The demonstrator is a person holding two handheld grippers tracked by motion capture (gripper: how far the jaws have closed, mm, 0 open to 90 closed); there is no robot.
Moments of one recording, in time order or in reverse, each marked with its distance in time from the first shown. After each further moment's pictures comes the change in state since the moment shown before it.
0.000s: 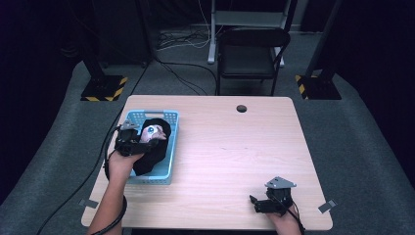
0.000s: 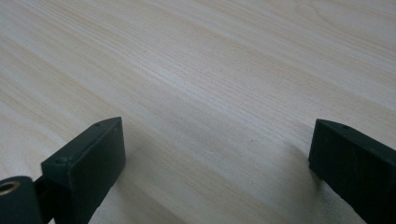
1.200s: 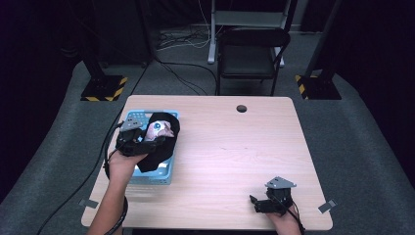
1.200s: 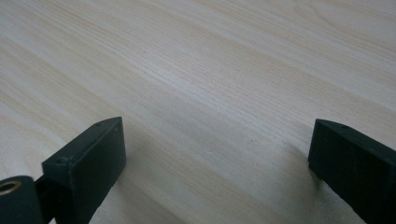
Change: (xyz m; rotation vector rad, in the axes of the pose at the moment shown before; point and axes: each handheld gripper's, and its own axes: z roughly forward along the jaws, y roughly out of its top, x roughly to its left) left arm -0.048 0.023 -0.037 -0.119 -0.066 0.126; right arm 0.000 0.000 0.000 -0.001 -0.001 0.001
